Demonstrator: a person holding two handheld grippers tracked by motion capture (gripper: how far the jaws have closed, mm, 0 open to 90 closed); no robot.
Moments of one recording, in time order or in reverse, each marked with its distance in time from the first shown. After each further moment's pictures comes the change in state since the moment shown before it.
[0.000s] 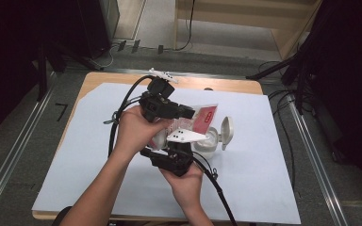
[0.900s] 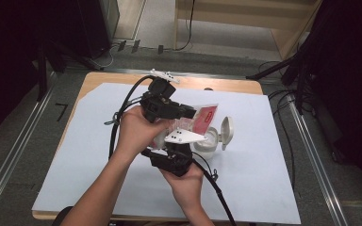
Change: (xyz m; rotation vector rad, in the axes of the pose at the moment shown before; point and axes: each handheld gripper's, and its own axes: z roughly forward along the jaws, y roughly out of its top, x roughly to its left) left arm -0.004 0.001 -0.001 -0.007 0.018 0.010; right arm 0.005 0.002 -0.001 0.015 -0.038 -0.040
